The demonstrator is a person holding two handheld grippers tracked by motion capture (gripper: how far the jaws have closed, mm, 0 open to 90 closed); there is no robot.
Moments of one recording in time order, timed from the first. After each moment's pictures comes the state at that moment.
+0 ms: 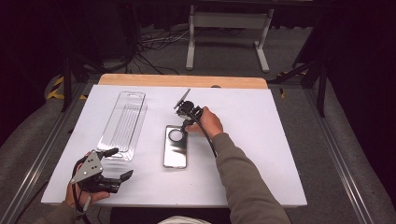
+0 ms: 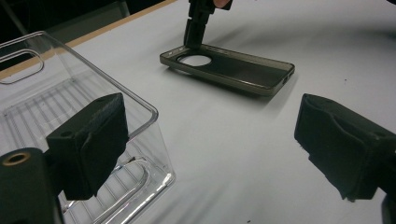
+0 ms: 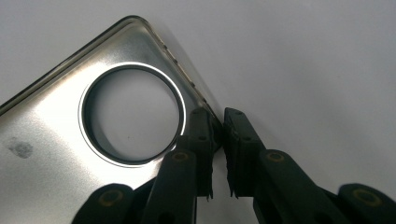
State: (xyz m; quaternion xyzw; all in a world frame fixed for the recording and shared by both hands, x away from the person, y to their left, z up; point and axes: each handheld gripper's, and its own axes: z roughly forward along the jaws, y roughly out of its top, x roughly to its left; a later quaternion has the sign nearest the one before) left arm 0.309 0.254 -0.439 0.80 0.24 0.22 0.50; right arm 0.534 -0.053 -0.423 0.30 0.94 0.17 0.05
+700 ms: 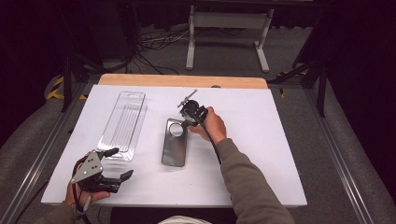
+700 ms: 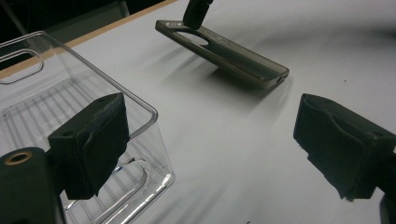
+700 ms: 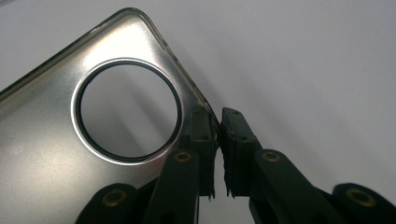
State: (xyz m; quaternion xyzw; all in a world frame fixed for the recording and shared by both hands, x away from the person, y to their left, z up) left arm 0.309 0.253 -0.438 0.80 0.24 0.22 0.51; right arm 0.510 -0.066 -0.403 0.30 0.92 0.23 0.13
